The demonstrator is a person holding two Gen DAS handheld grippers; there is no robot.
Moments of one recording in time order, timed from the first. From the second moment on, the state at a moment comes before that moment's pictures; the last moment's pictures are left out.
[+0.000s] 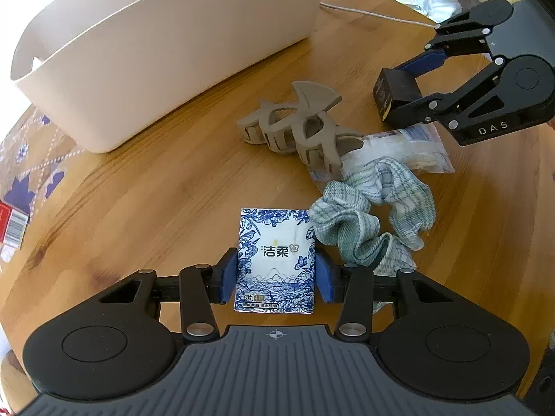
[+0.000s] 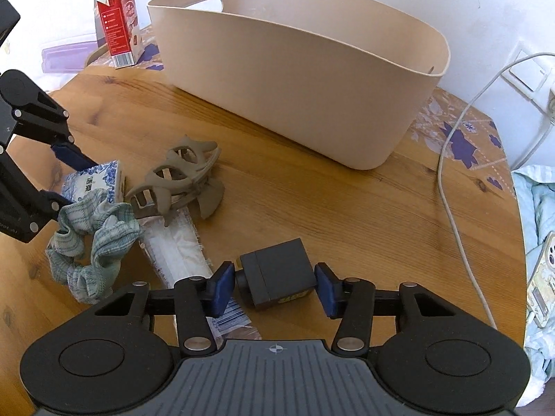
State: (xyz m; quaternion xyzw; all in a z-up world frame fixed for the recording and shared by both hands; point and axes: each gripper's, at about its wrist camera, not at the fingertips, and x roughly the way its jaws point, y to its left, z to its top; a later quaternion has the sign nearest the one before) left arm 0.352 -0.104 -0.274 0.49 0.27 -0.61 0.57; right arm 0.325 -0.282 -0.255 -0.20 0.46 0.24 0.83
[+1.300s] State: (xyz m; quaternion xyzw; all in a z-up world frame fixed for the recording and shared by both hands) left arm 0.383 -0.145 -0.121 0.40 0.17 -0.62 0.65; right arm 0.385 -0.296 -0.117 -0.15 0.34 0.23 0.90
